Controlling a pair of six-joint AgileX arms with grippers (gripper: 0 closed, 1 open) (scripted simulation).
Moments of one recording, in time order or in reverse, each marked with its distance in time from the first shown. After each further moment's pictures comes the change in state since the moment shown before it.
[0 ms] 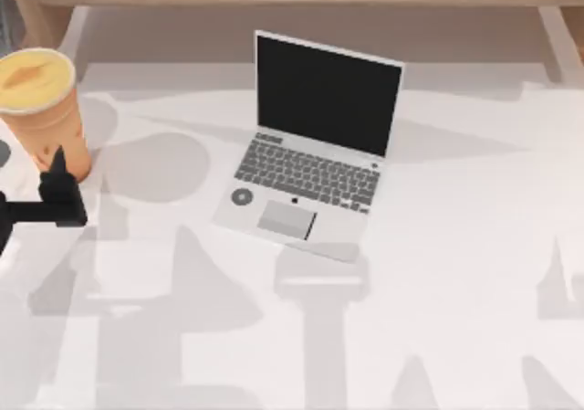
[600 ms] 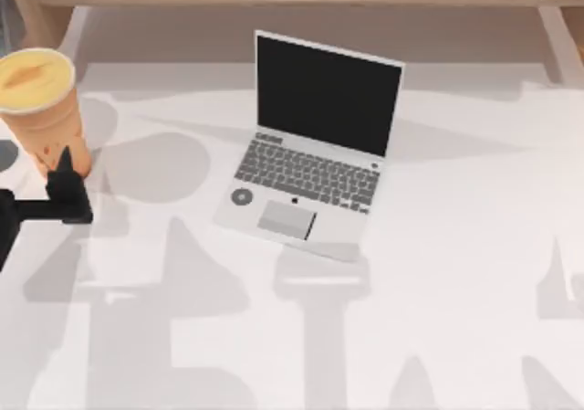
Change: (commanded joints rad) left arm 0.000 0.139 0.025 0.110 0.005 -0.007; right arm 0.000 0.000 0.000 0.000 0.000 0.000
